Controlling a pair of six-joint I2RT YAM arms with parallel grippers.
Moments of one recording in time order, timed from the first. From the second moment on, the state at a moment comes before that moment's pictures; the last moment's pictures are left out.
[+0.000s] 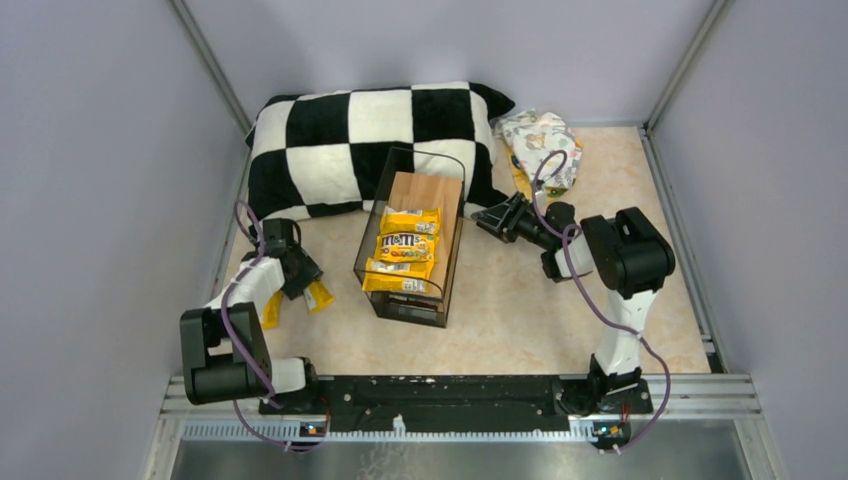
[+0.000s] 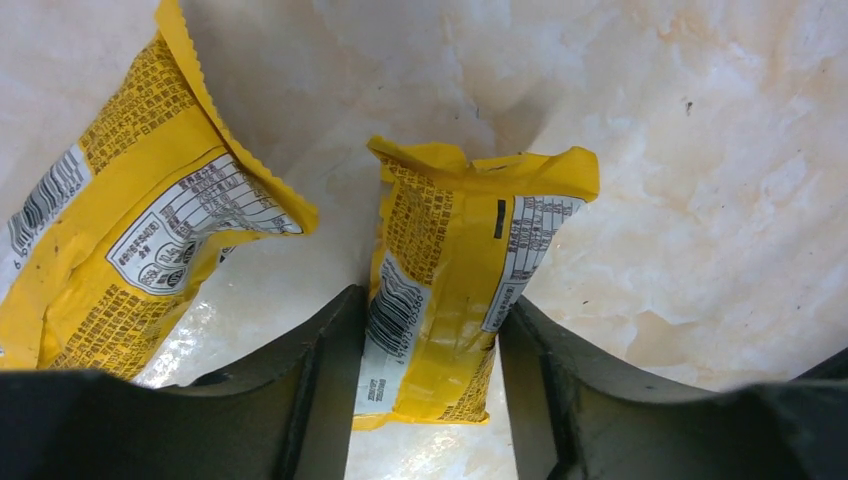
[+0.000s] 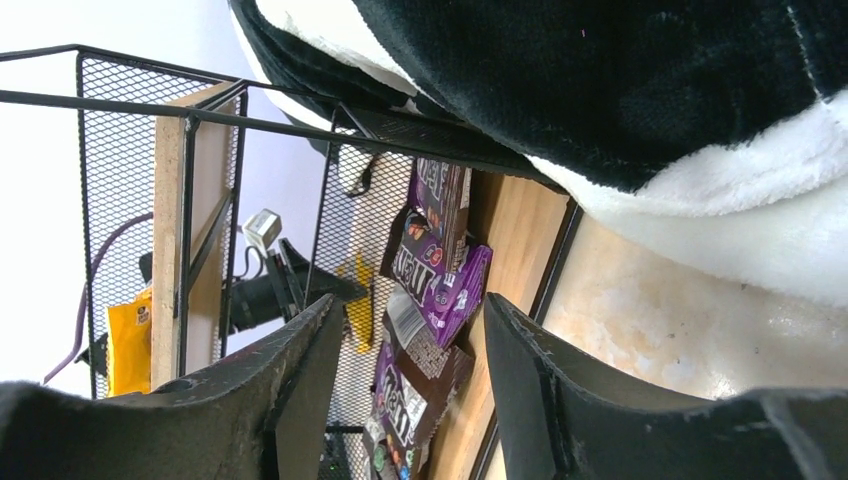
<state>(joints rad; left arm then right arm) 0.13 1.33 0.66 -0.44 -0.09 -0.61 0.26 1.99 0.67 1.20 -0.63 1.15</state>
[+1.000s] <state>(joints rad) 0.13 0.91 1.11 -0.42 0.14 -0.85 0.36 1.50 0.76 0.46 -0.31 0.67</state>
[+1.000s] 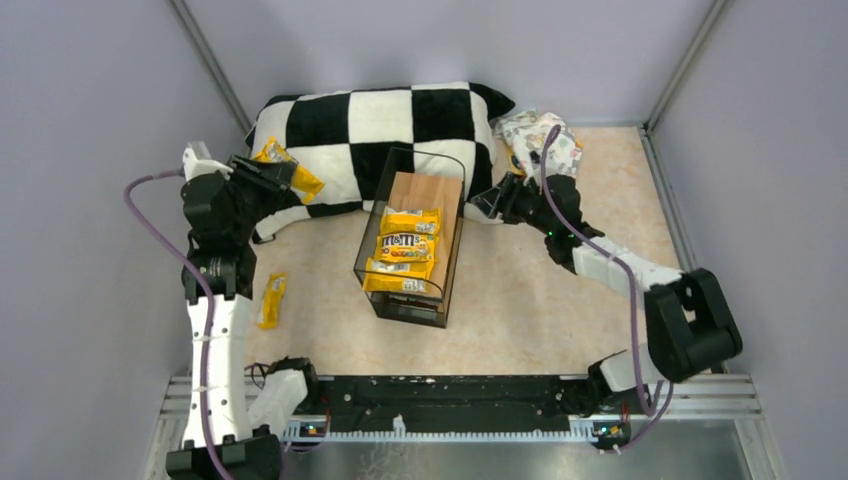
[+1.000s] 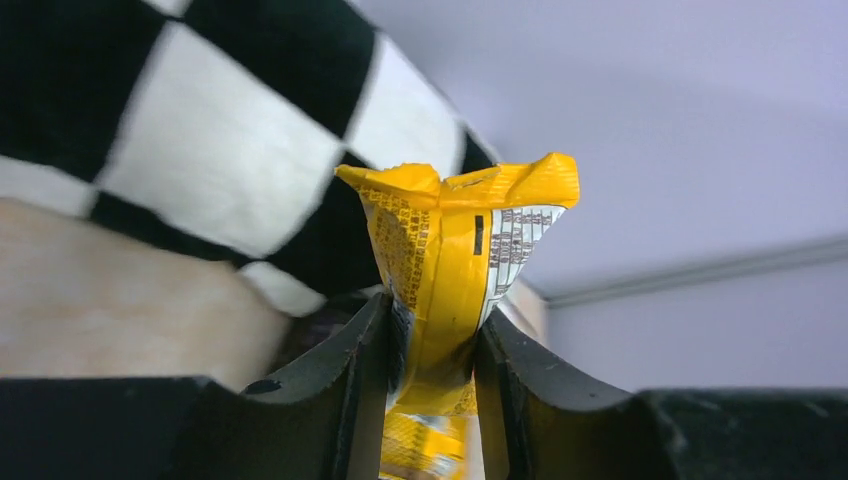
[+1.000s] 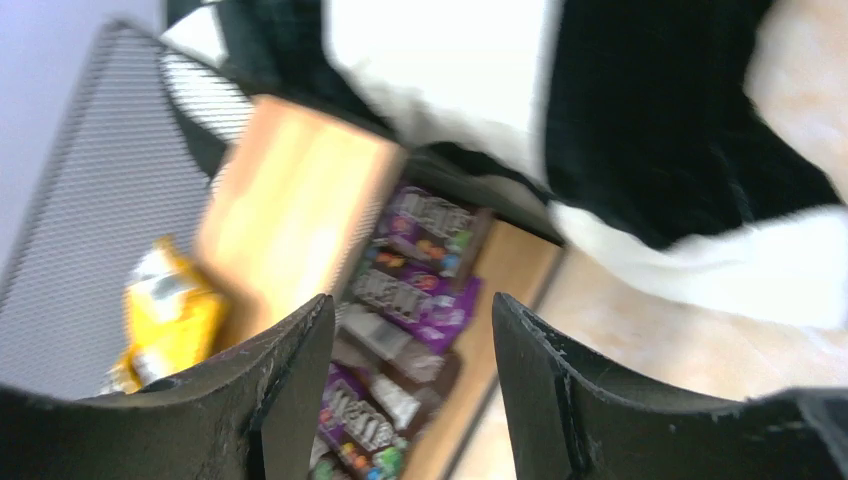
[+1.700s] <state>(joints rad) 0.11 0.83 0.99 0.05 0.63 -1.52 1.08 1.41 1.32 0.21 0.11 0.22</state>
